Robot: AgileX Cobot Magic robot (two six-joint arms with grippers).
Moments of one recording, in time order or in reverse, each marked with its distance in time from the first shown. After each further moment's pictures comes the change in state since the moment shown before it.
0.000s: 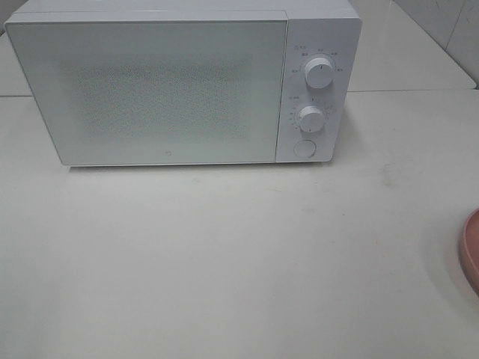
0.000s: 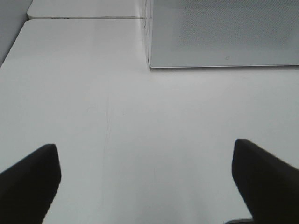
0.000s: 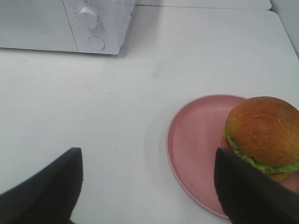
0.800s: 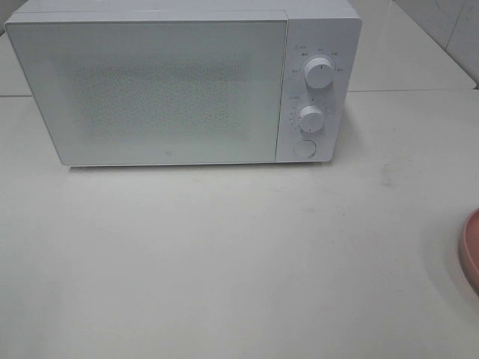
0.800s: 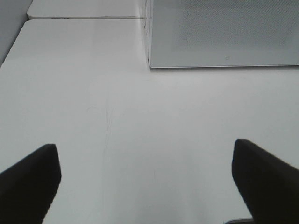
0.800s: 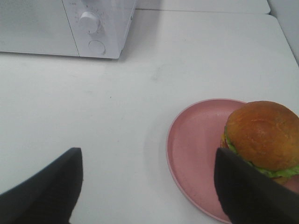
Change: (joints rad) left arm 0.000 0.000 0.000 0.000 0.000 0.000; right arm 0.000 0.005 -0.016 0.000 -0.003 0.000
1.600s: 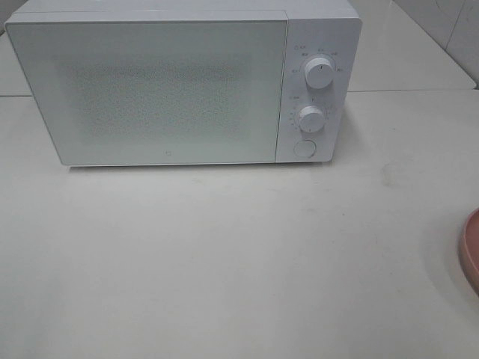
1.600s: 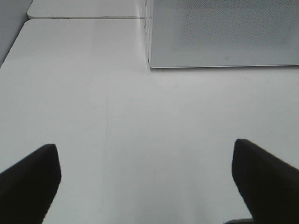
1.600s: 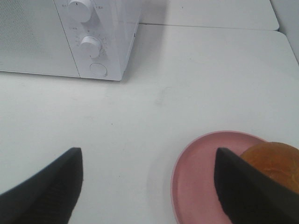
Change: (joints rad) left arm 0.000 0.000 0.000 0.000 0.000 0.000; right arm 0.000 0.302 -0.018 0.001 -0.263 0.000
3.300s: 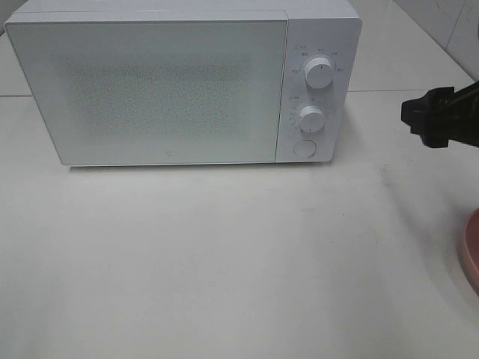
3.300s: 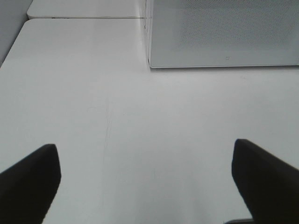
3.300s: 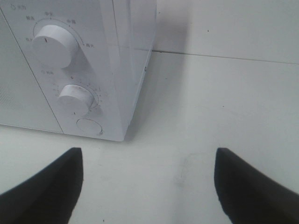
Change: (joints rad) left arm 0.000 0.000 0.000 0.000 -0.001 0.000; right arm 0.000 0.869 0.083 0.001 -1.014 -0.023
